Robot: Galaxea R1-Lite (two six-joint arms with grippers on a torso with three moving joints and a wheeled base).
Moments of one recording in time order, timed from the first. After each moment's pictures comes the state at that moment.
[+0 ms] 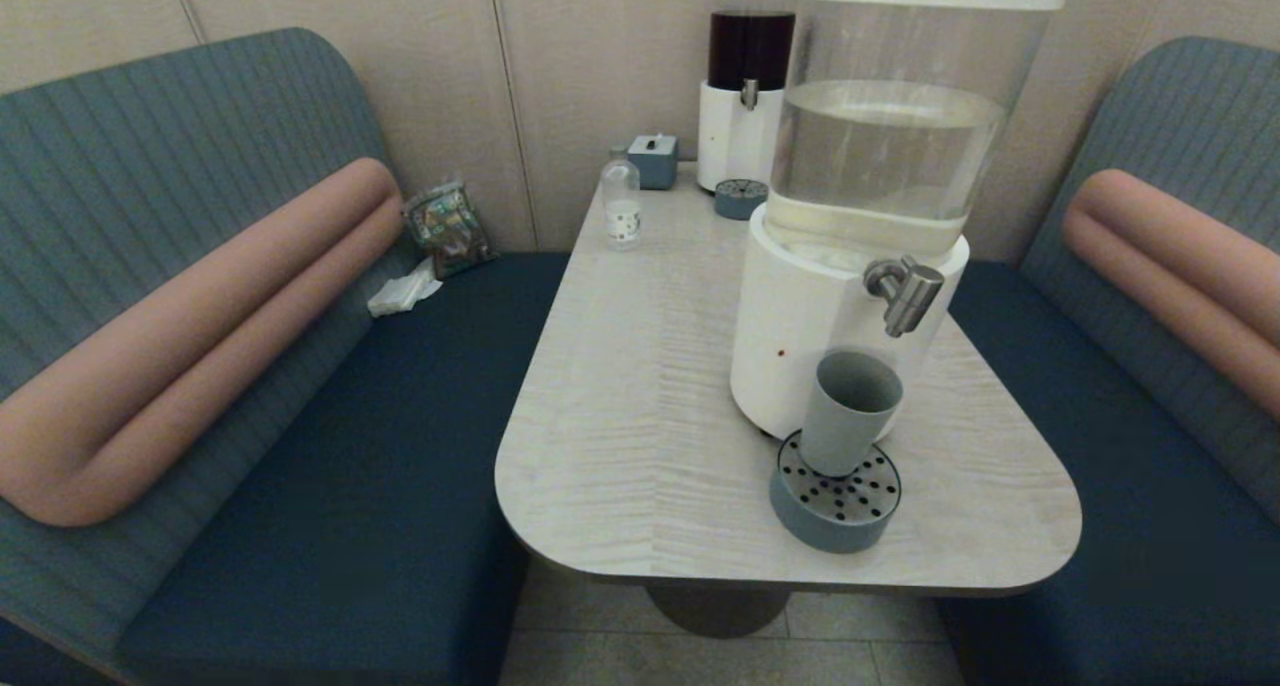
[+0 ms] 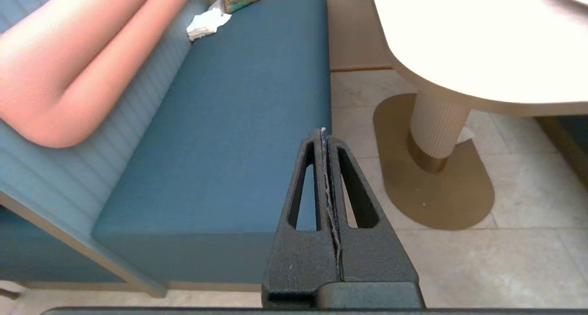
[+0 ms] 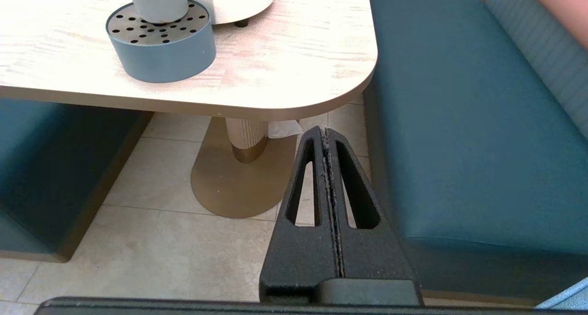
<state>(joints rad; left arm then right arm) 0.01 0.00 0.00 0.00 -0.01 0.08 0.01 0.00 -0.02 0.05 -0.02 0.00</state>
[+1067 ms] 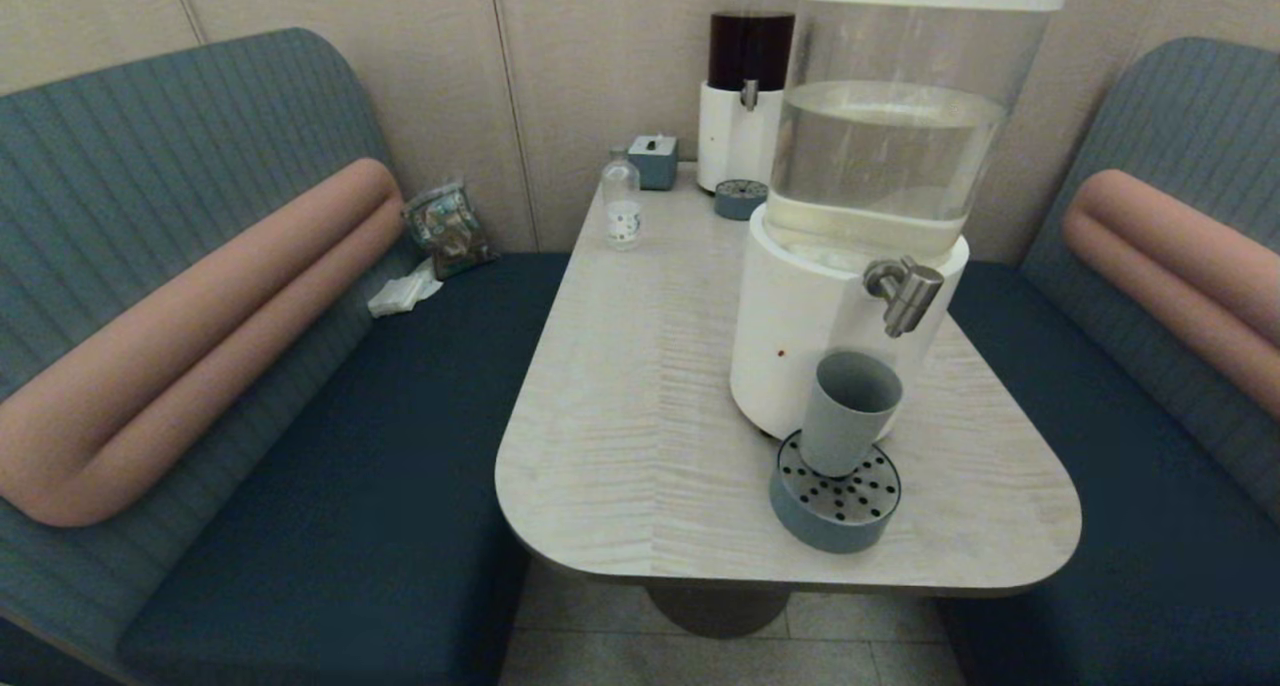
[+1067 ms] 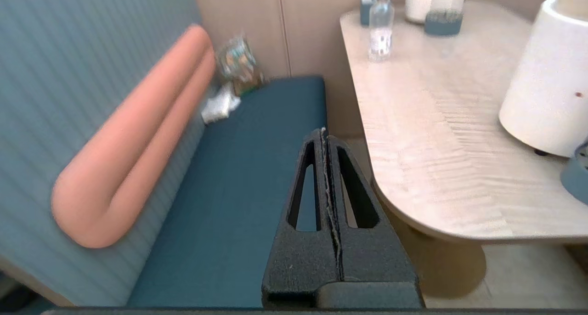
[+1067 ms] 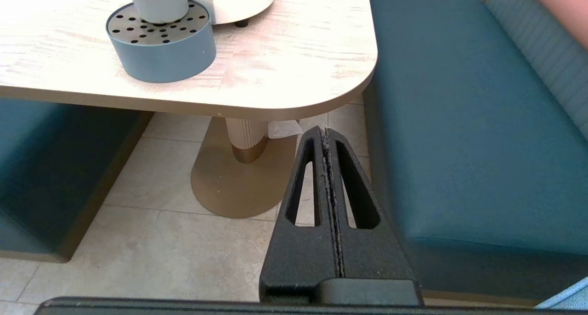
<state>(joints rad) 0.01 0.46 -0.69 0.11 -0.03 0.09 0.01 0.00 -0.02 0.05 -0.02 0.00</state>
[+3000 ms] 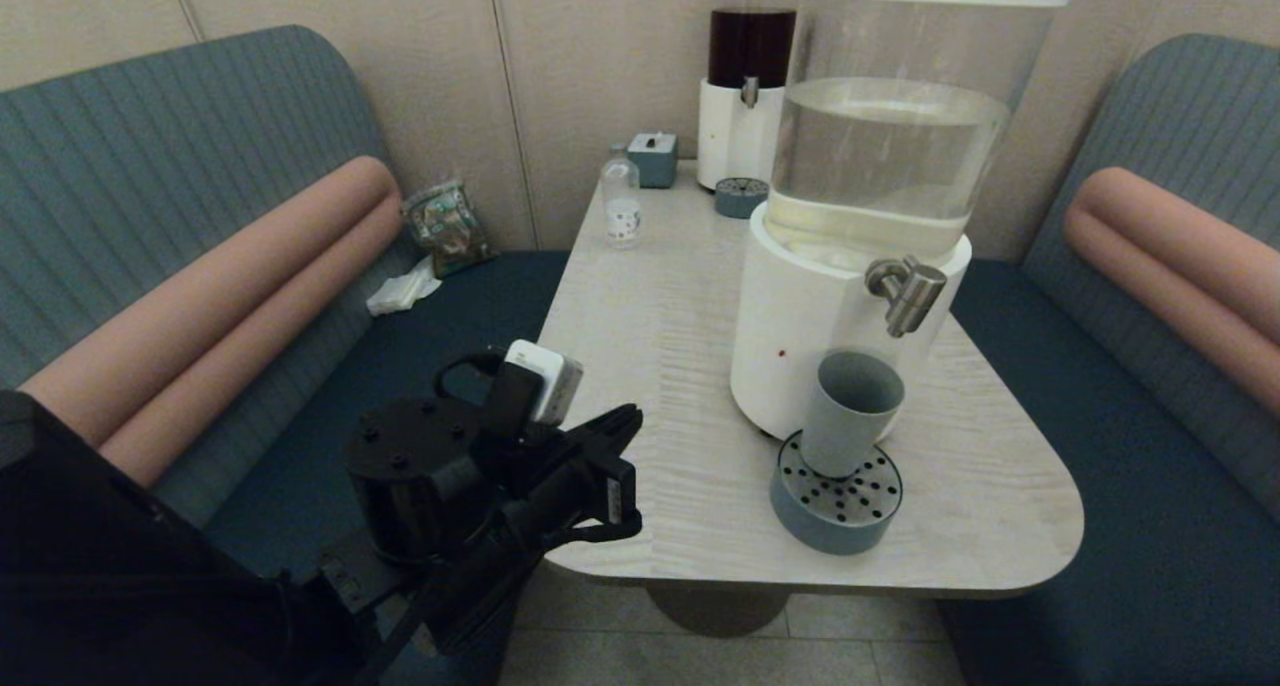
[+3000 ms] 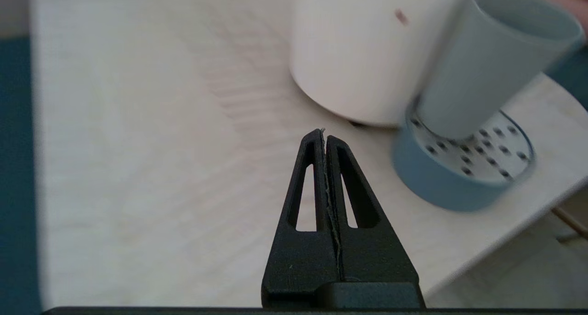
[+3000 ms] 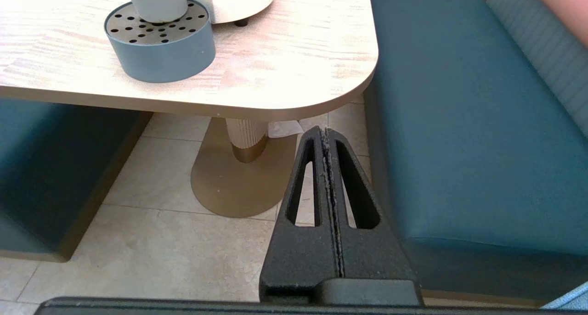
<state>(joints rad) -0.69 1.89 -0.53 -1.33 0.12 -0.01 0.01 0.00 -0.02 0.05 -0.02 0.00</state>
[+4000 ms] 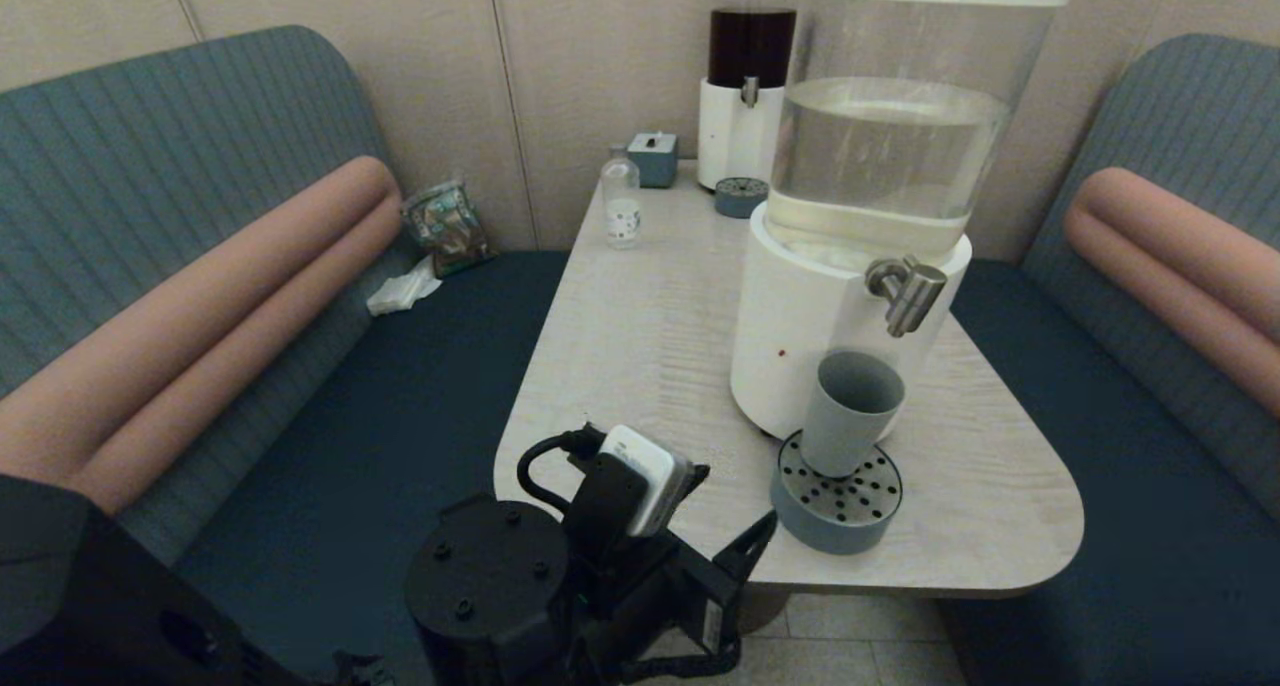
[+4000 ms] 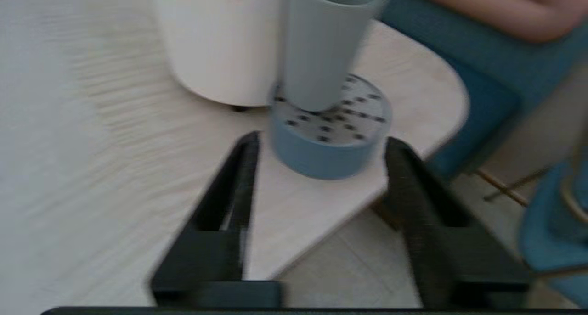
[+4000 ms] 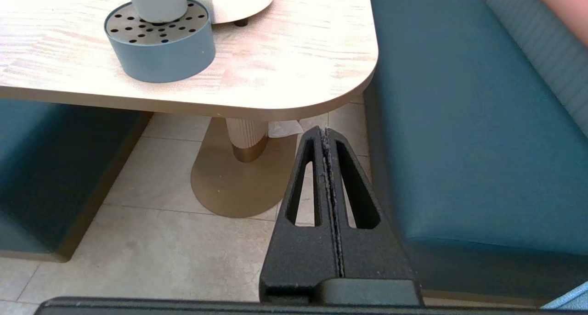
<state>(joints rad) -0.96 1.91 -0.48 -1.40 0.20 -0.01 0.01 0.00 -0.02 0.05 -0.02 0.00</state>
